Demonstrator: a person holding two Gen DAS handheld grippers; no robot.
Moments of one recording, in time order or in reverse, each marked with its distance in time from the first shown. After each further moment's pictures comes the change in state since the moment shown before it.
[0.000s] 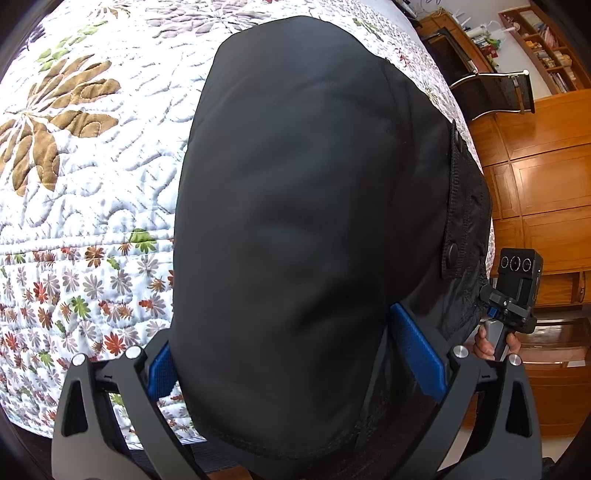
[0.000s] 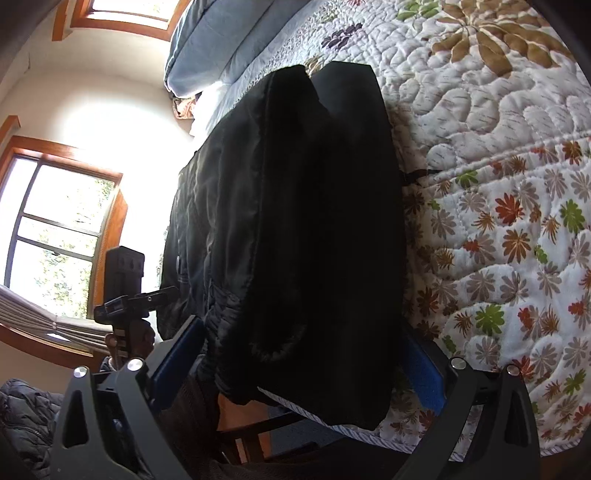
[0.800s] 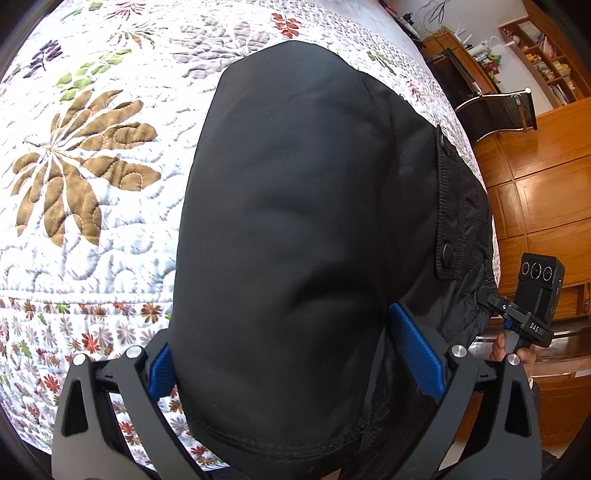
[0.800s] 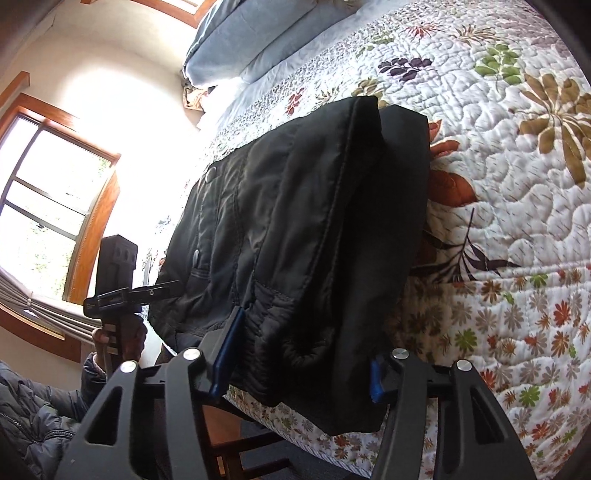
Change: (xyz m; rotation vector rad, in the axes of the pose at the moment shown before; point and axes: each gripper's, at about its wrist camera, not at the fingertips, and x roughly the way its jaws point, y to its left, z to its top) left arm -0.021 0.039 0.025 -0.006 -0.095 0.026; right arm 0.012 0.058 0.019 -0.121 -0.022 -0.054
